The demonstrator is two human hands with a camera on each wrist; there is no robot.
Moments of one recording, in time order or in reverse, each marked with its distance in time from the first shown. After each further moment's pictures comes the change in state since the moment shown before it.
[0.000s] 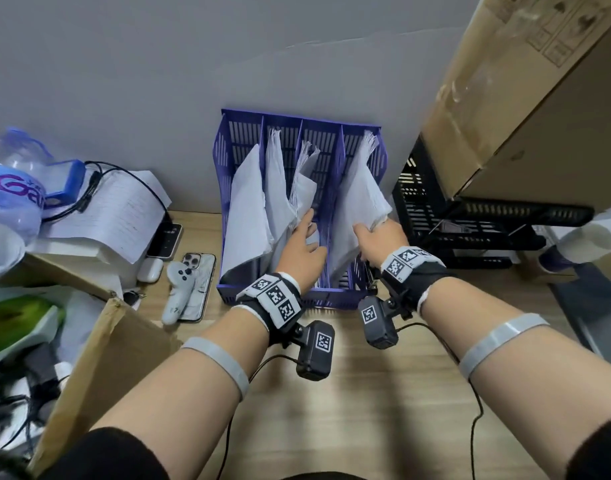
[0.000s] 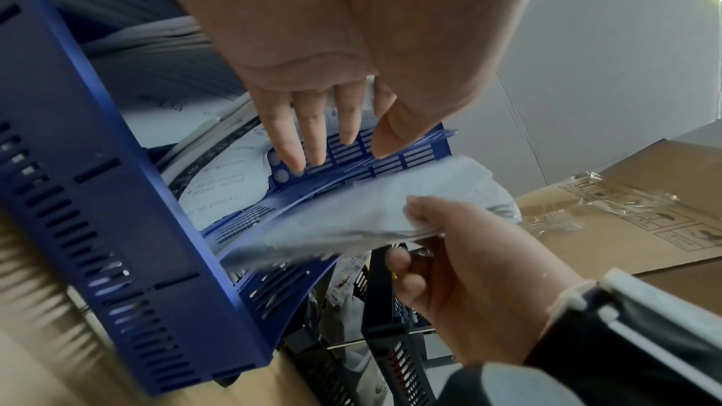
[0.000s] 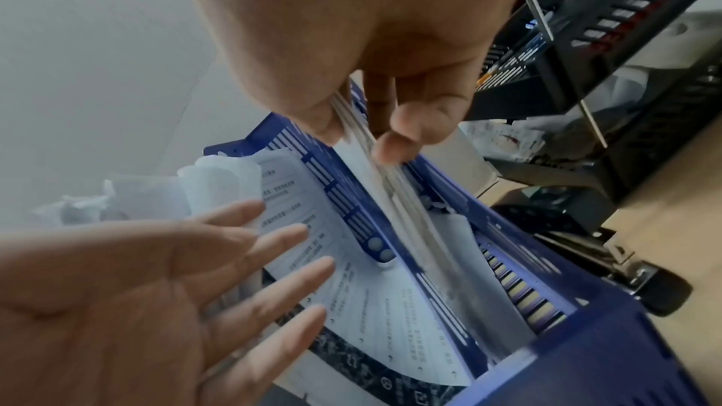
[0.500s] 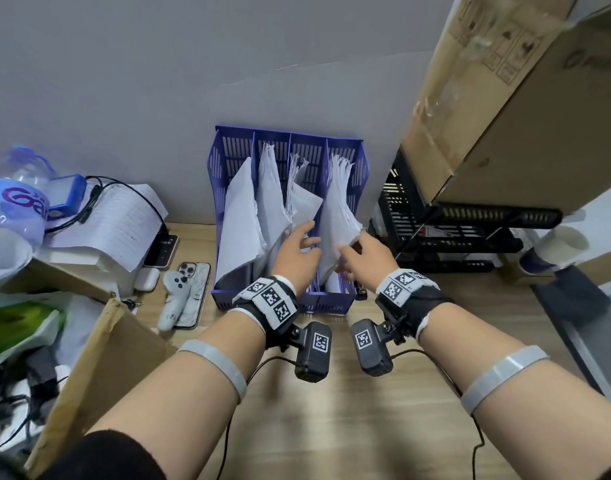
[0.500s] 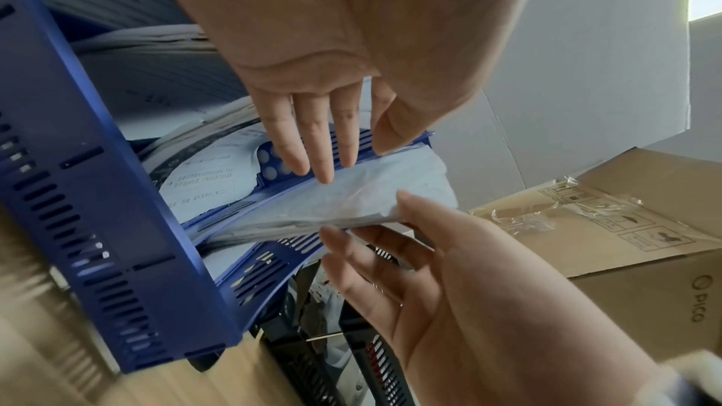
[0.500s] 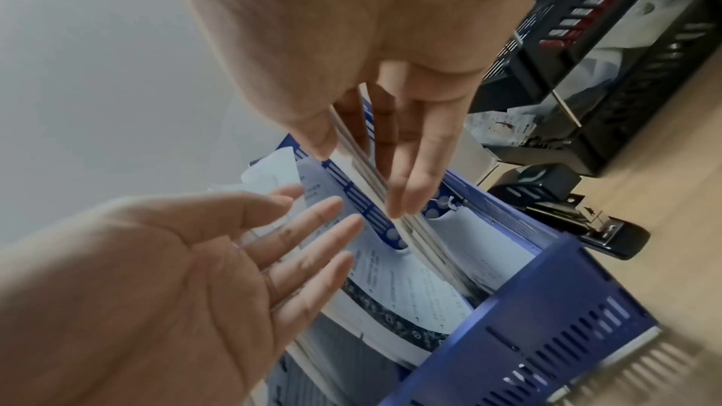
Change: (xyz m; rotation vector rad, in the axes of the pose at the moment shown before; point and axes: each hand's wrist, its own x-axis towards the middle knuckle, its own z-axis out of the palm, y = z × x) left_hand -0.010 0.008 0.012 -0.045 0.052 0.001; right_hand -0.039 0.013 -0.006 0.270 -0.145 -0.071
